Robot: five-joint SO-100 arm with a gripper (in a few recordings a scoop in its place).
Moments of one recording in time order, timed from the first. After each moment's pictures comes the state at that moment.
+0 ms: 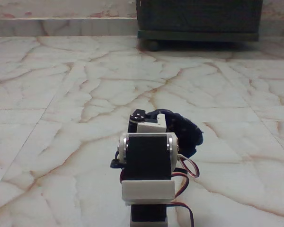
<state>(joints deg) -0.3 138.0 176.7 -39.0 -81.1</state>
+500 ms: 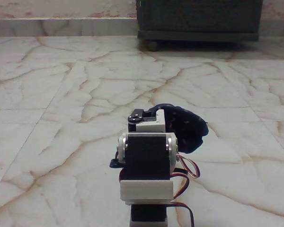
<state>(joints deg) 0.5 138.0 176.7 -42.2 -91.9</state>
